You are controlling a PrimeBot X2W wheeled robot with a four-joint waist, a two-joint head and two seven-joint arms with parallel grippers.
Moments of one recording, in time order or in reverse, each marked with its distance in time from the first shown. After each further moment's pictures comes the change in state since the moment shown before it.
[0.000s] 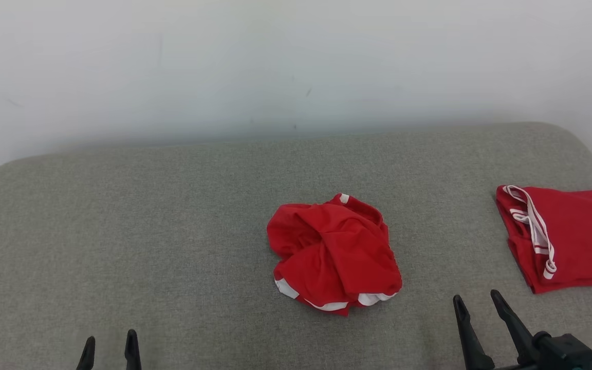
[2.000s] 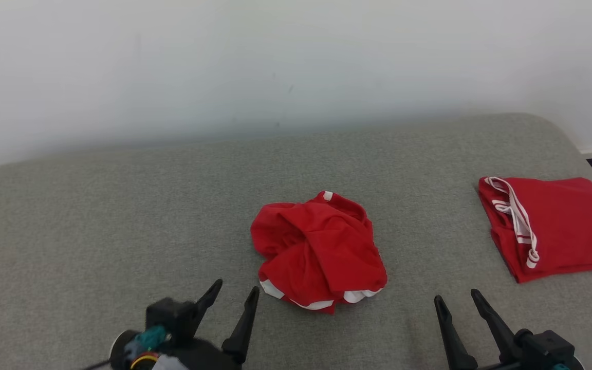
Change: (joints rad) left arm -0.243 0.057 -0.335 0.064 -0.044 -0.016 0.254; right arm -0.014 0.003 0.051 0.011 0.018 0.000 0.011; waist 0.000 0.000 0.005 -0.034
